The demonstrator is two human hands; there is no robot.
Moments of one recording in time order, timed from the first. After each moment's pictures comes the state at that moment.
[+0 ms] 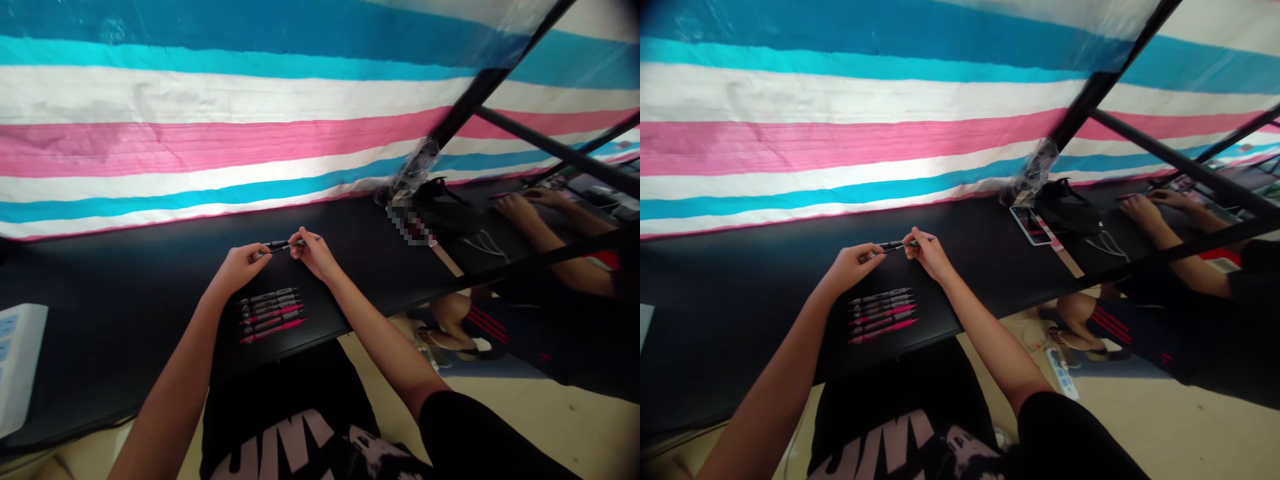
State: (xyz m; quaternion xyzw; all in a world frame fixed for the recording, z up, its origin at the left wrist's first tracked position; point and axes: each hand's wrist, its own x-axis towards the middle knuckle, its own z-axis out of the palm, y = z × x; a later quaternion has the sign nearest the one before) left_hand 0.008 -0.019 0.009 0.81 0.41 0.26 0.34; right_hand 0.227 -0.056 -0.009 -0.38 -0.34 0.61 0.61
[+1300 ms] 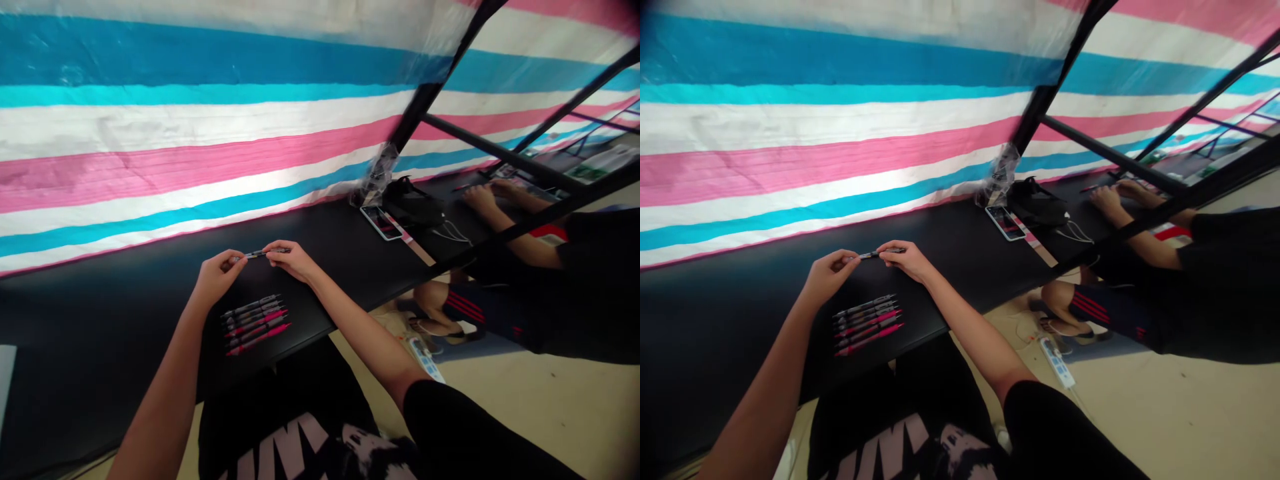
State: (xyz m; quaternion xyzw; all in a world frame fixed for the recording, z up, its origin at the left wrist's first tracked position) left_hand 0.006 -0.016 0.016 0.76 0.42 0.33 0.37; right_hand 0.231 -0.055 -0.009 -0.36 -0.40 0.62 0.58
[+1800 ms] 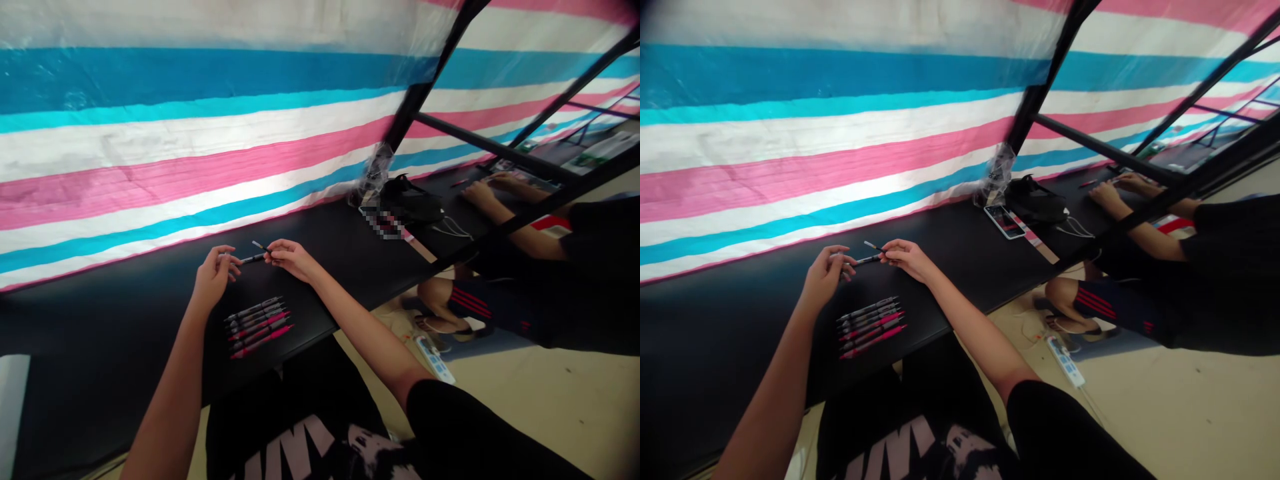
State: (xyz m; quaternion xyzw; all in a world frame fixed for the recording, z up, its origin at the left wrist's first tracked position) left_hand 0.002 -0.008 0.017 0.70 0.41 0.38 0.43; right_hand 0.236 -0.053 -0.006 -0.34 -0.36 0.64 0.58
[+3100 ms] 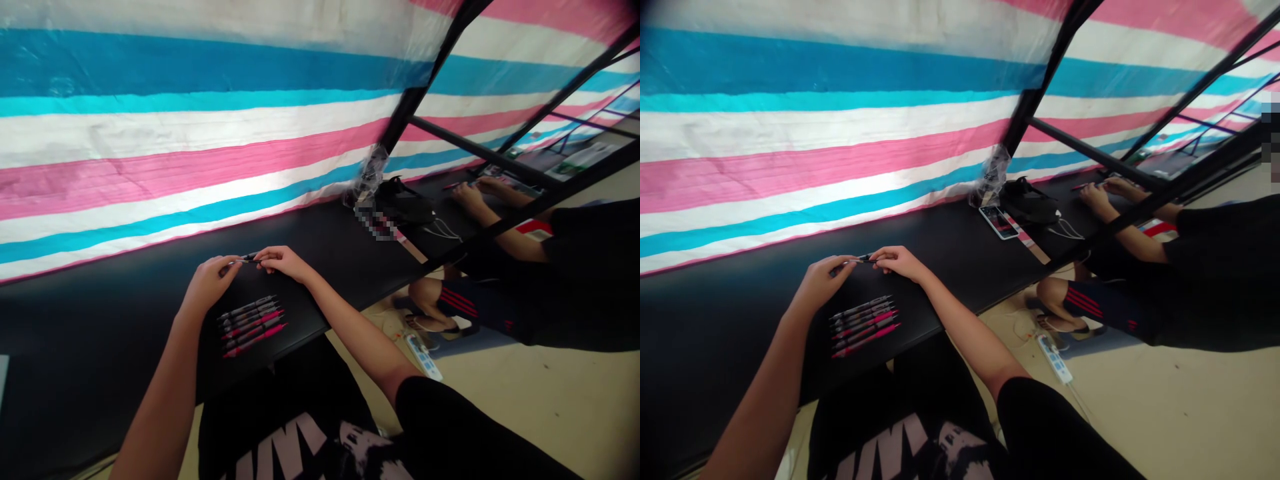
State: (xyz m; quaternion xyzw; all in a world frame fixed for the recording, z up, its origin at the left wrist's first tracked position) left_hand -0.002 -0.011 0.016 0.85 0.39 0.27 0.21; right_hand 0.236 -0.050 -0.014 -0.42 -0.53 0.56 0.48
